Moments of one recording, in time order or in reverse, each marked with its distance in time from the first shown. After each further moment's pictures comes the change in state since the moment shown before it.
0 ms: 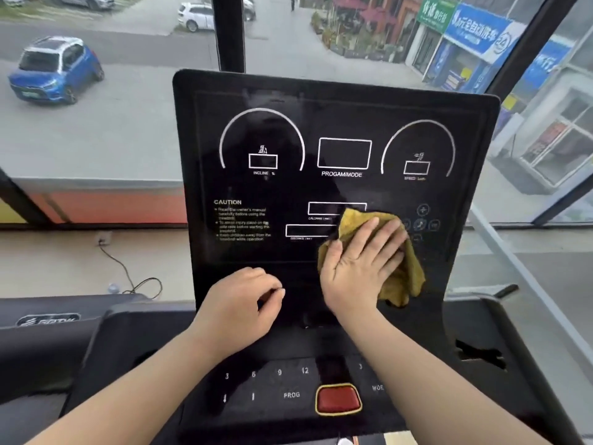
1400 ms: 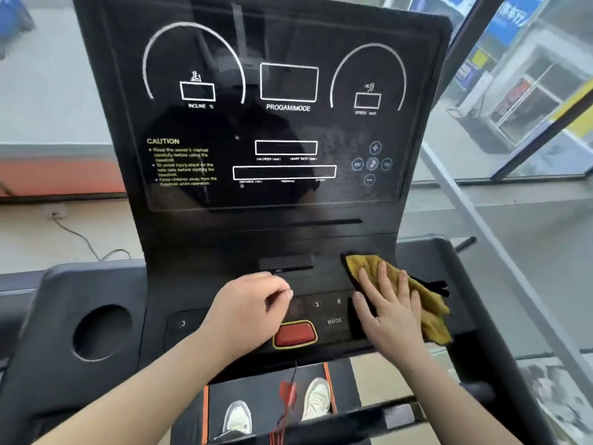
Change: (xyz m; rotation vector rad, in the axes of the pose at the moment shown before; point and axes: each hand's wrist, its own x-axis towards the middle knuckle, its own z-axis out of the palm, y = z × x) left_hand -0.049 0.069 0.075 -0.221 -0.125 -0.071; right_hand -0.106 0.177 -0.084 -0.164 -0.671 0.089
